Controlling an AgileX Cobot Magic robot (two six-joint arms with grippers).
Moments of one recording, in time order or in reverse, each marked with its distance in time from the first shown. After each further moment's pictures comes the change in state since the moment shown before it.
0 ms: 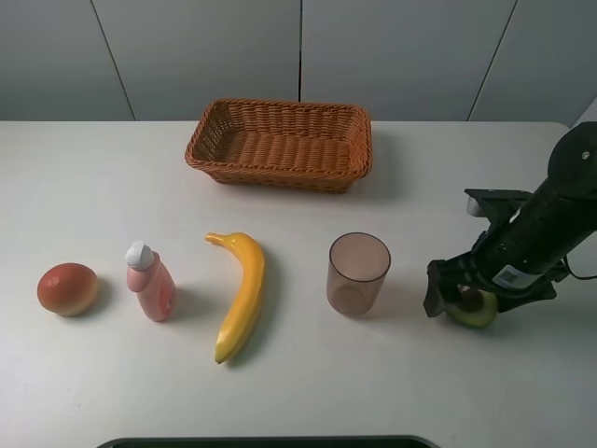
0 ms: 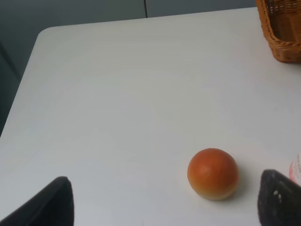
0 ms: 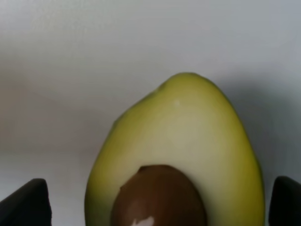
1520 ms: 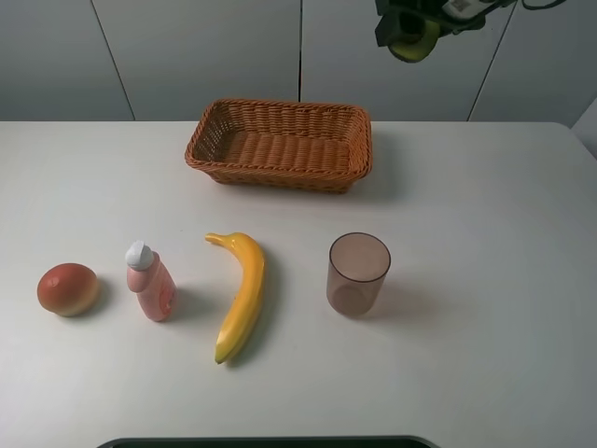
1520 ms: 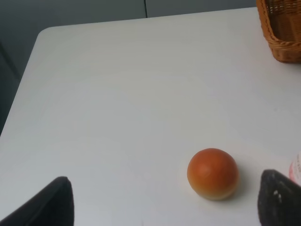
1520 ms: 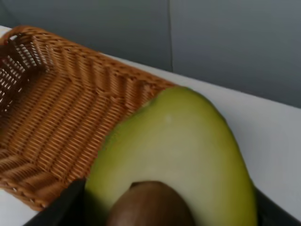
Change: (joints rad) left arm 0.000 0.000 0.000 0.000 0.000 -0.002; right arm 0.144 0.040 -0.828 -0.015 0.058 -0.067
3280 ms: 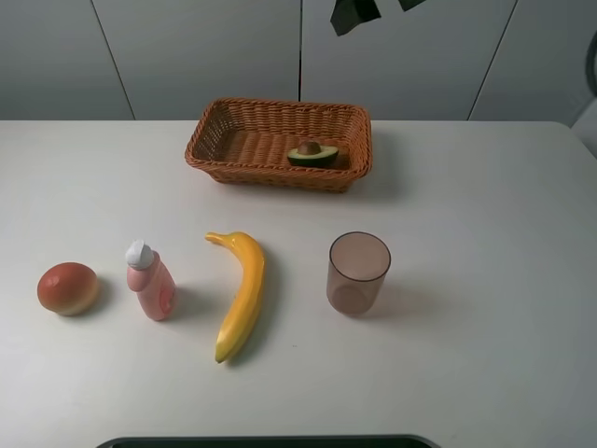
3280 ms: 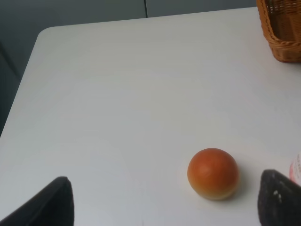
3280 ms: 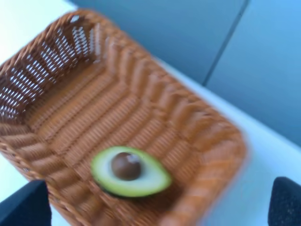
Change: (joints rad) left arm 0.000 0.000 0.000 0.000 0.000 0.002; right arm 0.054 -0.035 -0.146 -0.119 0.172 -0.069
